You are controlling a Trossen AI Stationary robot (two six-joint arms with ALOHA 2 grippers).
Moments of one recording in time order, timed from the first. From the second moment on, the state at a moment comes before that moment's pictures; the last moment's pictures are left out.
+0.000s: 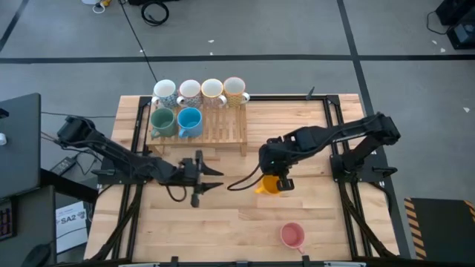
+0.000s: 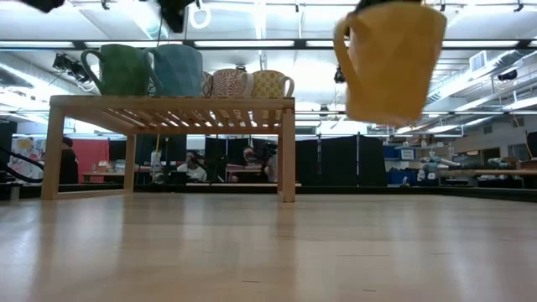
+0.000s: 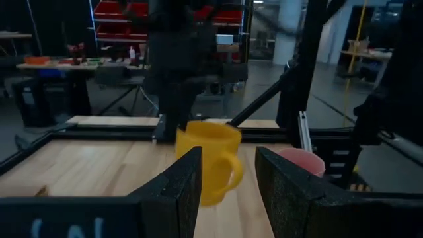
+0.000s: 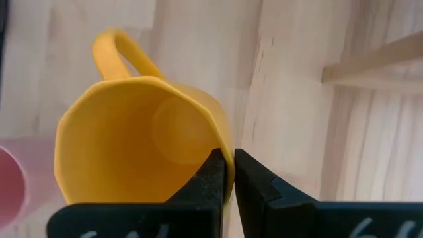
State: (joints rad) left arm -0.41 1.27 0.58 0.71 -0.41 -0.05; right arm 0.18 1.59 1.49 -1.12 -0.02 0.05
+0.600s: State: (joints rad) left arm -0.40 1.63 0.81 0.71 -0.45 -0.07; right arm 0.14 1.59 1.27 -0.99 -0.05 0.00
